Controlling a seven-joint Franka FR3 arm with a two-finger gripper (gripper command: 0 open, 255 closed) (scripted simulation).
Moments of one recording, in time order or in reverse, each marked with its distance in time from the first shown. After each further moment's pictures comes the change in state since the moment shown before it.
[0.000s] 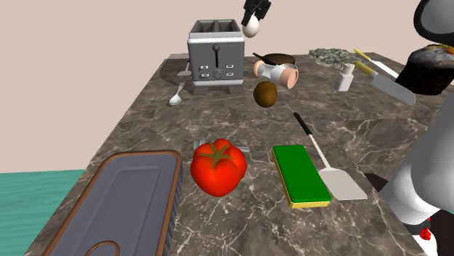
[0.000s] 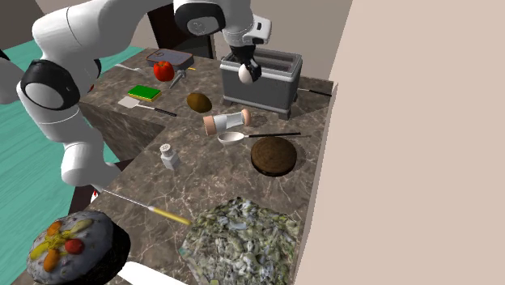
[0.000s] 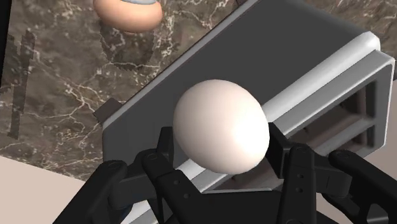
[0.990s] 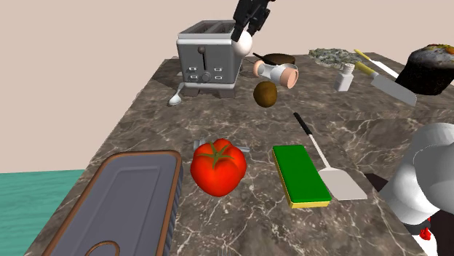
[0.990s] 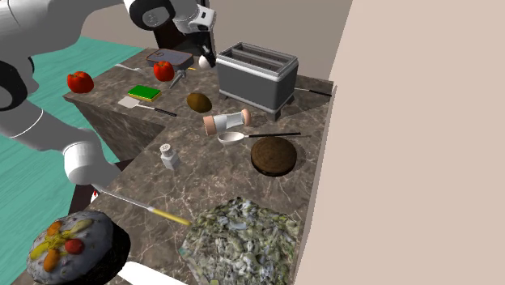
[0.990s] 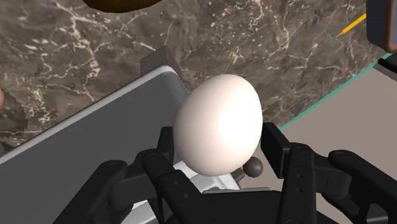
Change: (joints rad) arm 0.168 -0.423 0.208 -0.525 -0.154 0.233 0.308
